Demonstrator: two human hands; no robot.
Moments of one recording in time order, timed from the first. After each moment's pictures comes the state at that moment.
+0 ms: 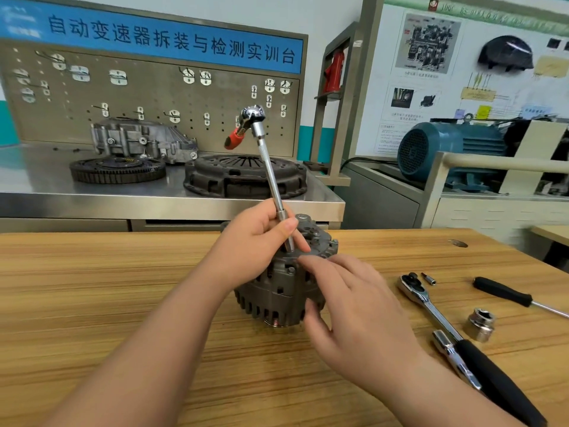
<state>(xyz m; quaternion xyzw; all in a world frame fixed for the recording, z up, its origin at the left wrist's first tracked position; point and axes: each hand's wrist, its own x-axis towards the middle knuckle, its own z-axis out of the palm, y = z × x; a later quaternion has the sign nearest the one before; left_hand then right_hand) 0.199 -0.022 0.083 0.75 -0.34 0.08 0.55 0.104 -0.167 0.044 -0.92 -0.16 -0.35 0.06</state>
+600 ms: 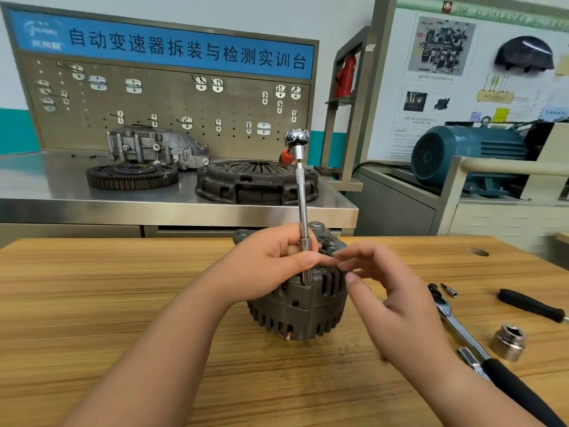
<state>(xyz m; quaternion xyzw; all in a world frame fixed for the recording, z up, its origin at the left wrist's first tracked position) 0.209 -0.009 0.079 0.78 -0.41 -0.01 0.48 0.123 -0.181 0.049 -0.82 -0.16 -0.34 0.44</state>
